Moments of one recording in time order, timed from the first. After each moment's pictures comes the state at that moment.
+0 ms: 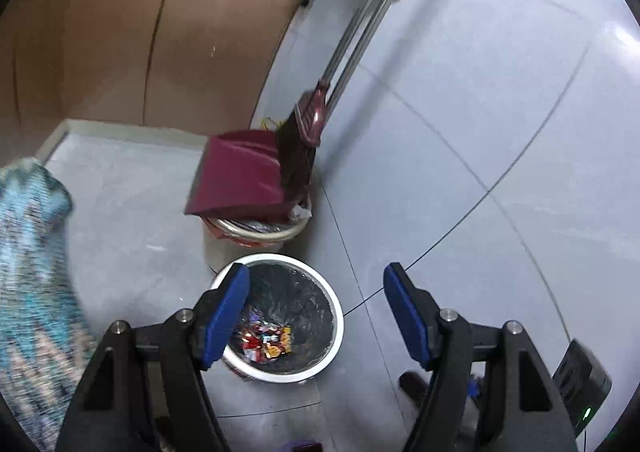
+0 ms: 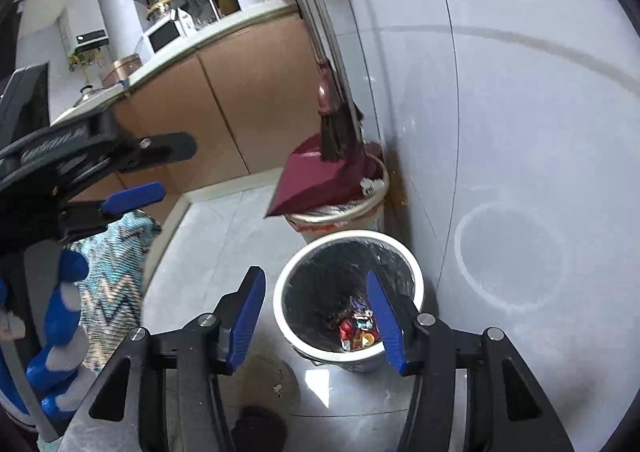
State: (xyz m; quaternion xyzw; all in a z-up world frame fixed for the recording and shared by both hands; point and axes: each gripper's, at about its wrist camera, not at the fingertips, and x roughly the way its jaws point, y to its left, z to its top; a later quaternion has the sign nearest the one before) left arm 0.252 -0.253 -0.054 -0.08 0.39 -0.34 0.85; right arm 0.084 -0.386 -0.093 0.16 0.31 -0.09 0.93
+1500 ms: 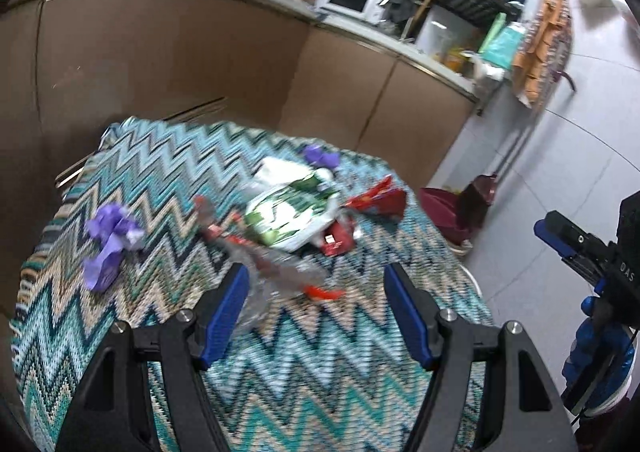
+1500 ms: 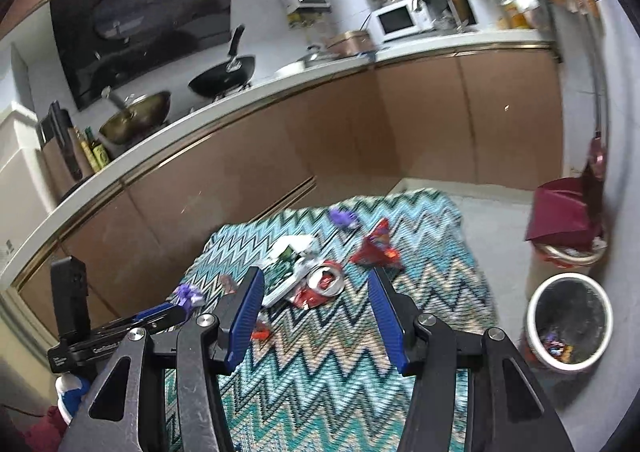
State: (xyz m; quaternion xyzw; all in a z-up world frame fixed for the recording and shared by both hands) left arm 0.040 0.191 -0.043 -0.16 0.34 -0.08 0.92; right arm 0.053 -0.108 0.017 0.10 0.28 0.27 0.92
